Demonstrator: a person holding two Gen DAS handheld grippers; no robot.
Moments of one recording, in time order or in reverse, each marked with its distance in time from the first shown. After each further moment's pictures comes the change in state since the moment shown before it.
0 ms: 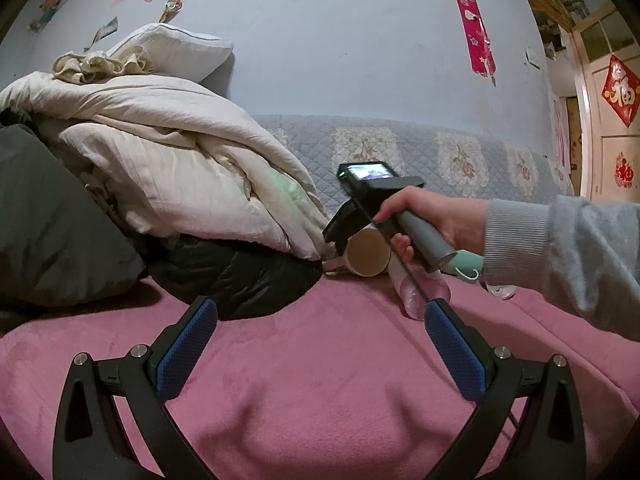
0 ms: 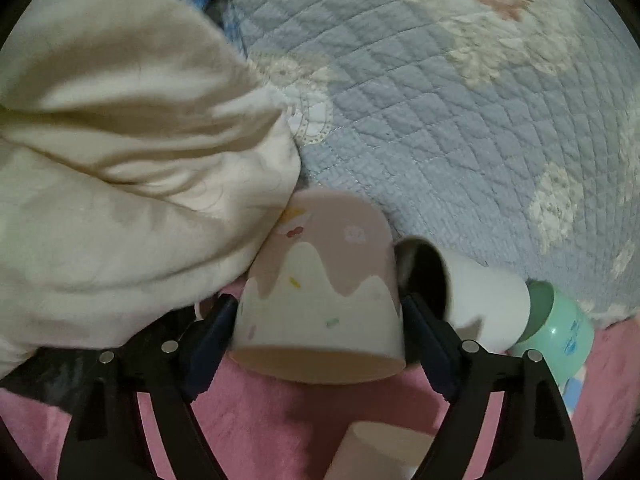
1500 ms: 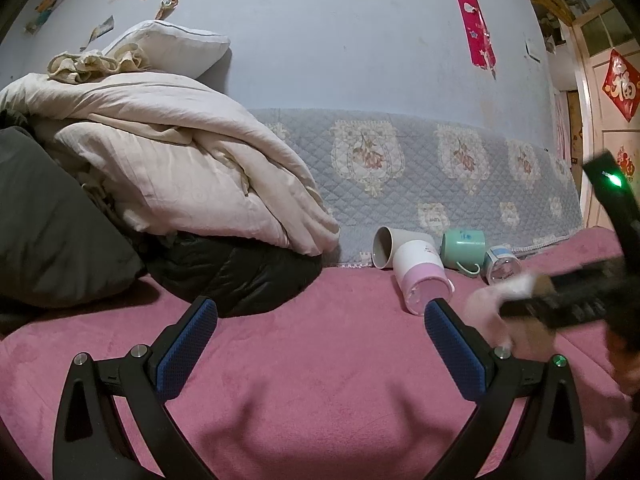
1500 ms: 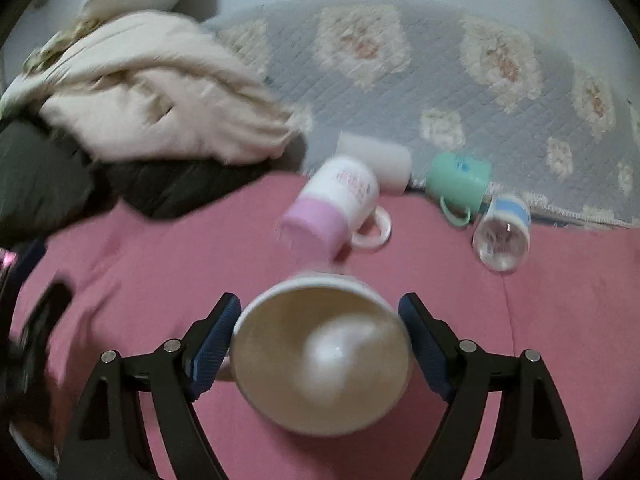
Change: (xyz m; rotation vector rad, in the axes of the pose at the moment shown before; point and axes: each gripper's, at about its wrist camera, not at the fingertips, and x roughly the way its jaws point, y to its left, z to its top) left arm 0.007 0.001 0.002 0.013 0.021 0.002; right arm -0.182 -0.061 -0.288 0.019 -0.294 0.114
